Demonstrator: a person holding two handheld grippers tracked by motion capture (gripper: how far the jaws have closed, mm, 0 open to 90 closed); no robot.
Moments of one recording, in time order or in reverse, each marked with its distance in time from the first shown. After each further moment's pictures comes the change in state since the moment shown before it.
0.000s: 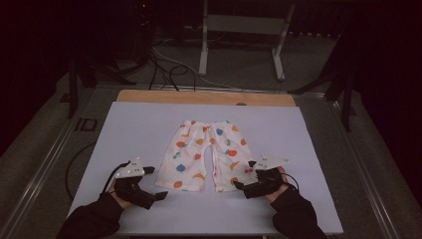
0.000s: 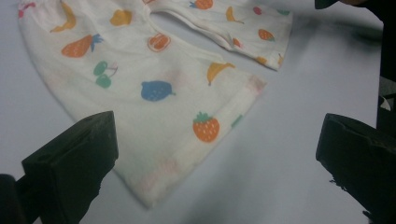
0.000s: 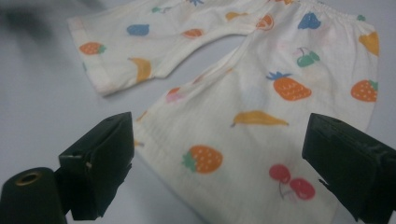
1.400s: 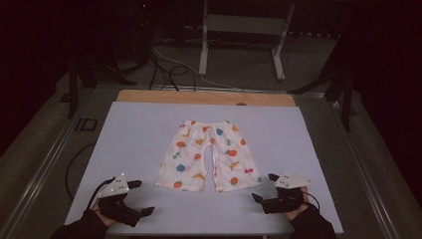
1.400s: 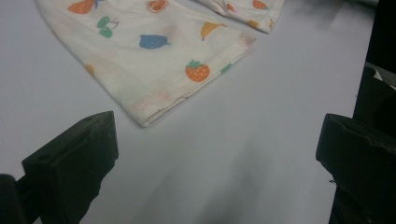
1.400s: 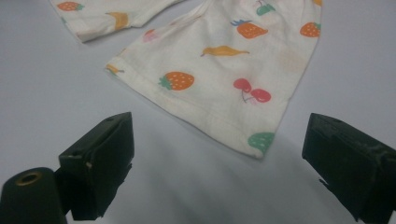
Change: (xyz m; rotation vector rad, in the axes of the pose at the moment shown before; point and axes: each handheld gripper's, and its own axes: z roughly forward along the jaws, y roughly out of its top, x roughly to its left) left arm -0.012 -0.039 -0.027 -0.007 0.020 -0.005; right arm 0.000 -0.053 -0.042 -0.012 -0.101 0.023
